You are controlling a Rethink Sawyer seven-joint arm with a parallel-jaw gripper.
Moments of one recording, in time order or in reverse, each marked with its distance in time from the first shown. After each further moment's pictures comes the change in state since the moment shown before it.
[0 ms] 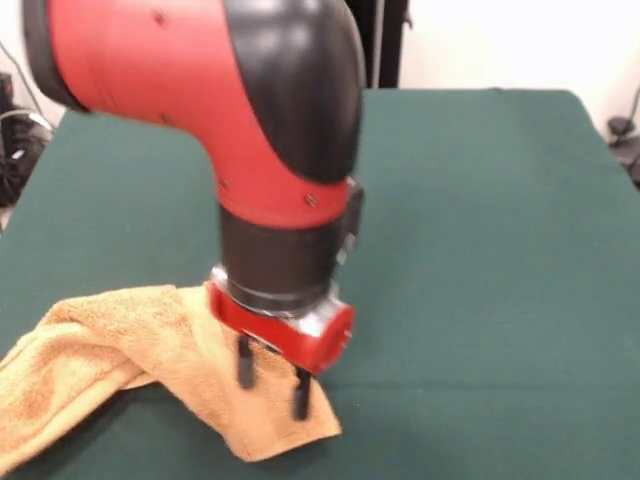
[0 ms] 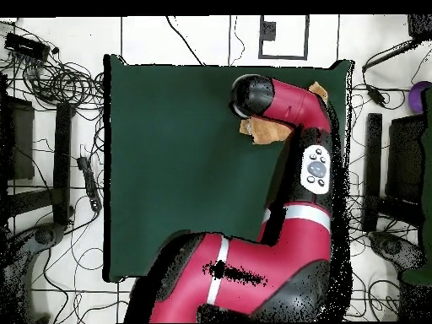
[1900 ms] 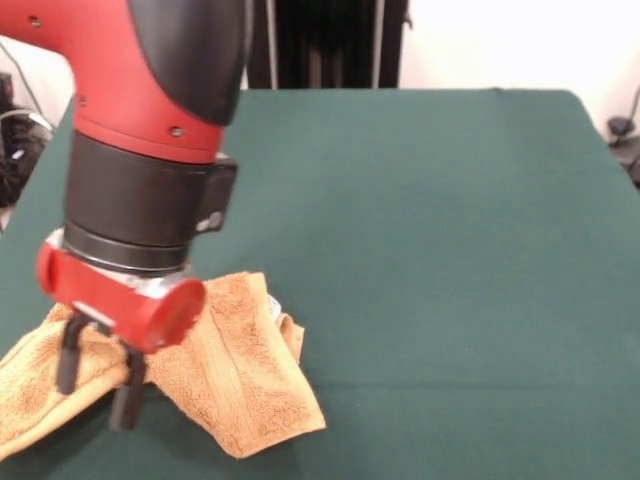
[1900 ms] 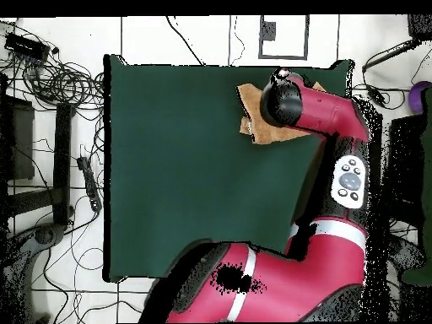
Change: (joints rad) arm -0.069 -0.106 -0.034 0.084 -0.156 -0.301 -0.002
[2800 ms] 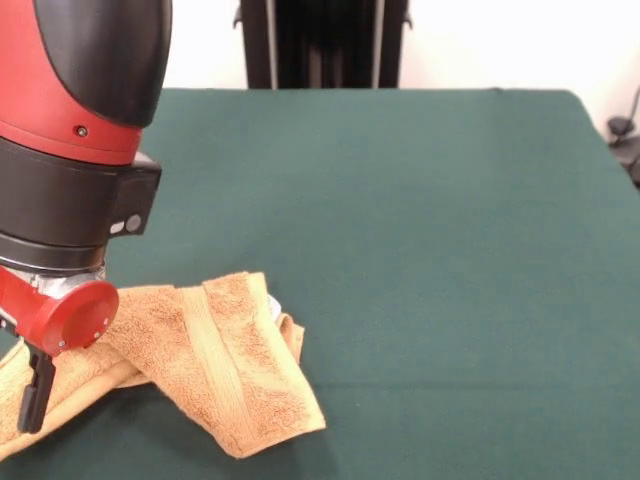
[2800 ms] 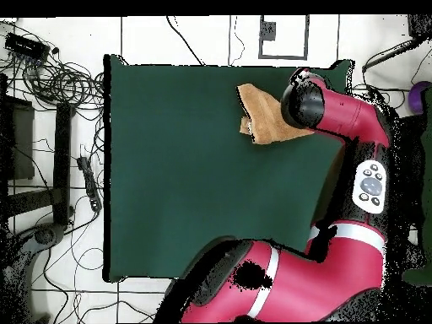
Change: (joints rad) arm -0.066 0.019 -0.001 -0.040 -0.016 -0.029 0.000
